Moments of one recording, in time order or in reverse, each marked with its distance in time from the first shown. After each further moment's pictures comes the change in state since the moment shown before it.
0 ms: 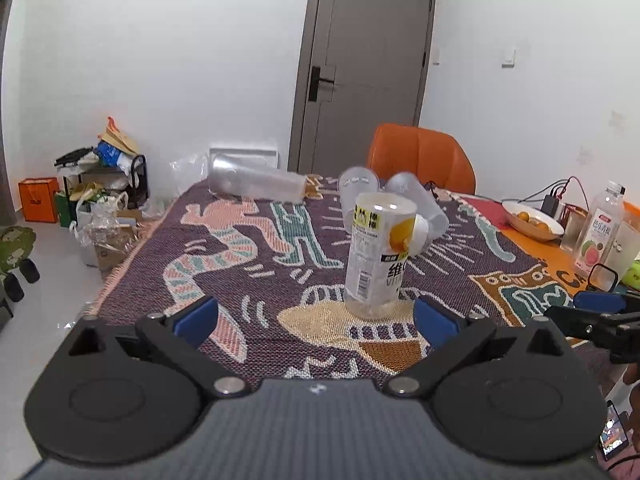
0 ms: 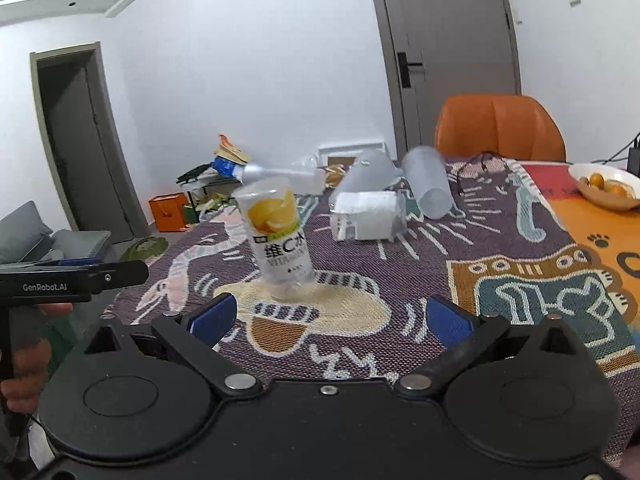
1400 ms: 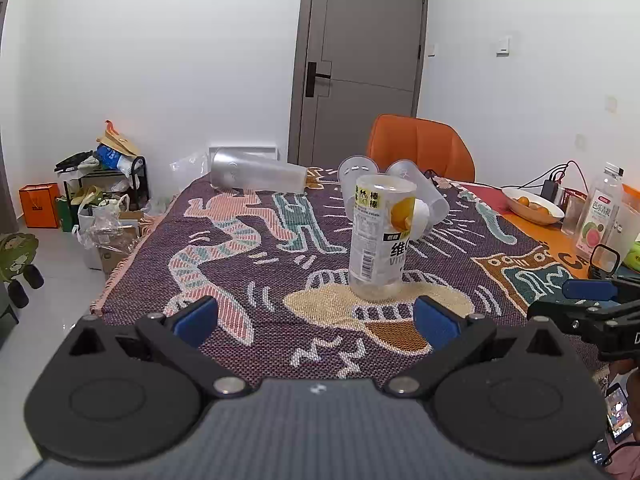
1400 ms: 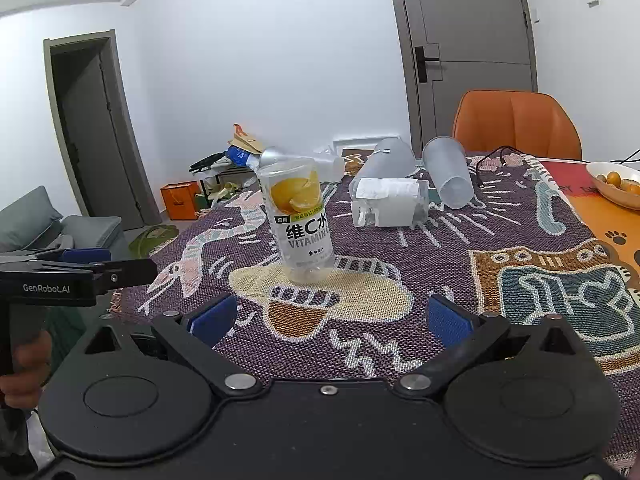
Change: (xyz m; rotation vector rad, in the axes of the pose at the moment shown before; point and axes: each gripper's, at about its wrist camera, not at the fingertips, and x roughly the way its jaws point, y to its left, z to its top) left arm -0.002 0.001 -0.012 0.037 0.020 0.003; right arm 0.010 0.013 -0.012 -0.028 0.024 0.029
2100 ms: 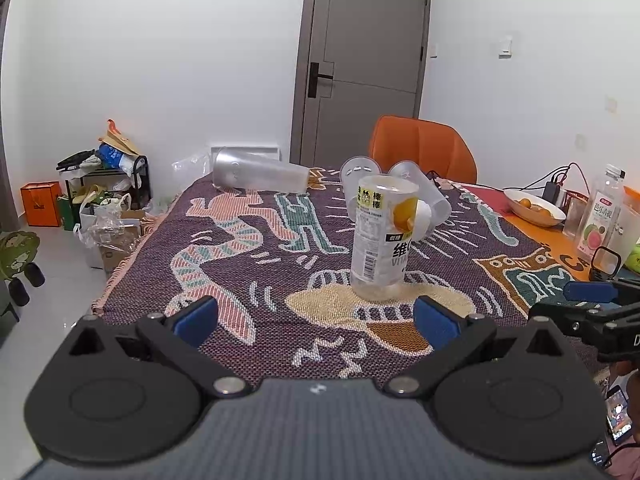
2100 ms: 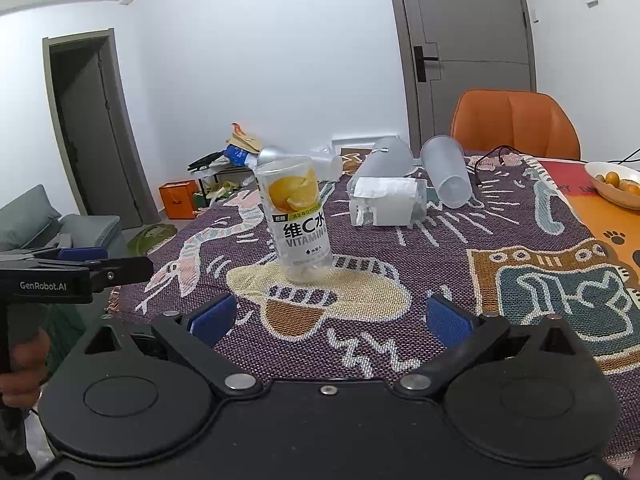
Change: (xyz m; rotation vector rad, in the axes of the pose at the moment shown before) left arm 0.000 0.001 0.000 -0.007 -0.001 0.005; right arm 0.000 0.001 -0.001 -0.004 0.002 -0.005
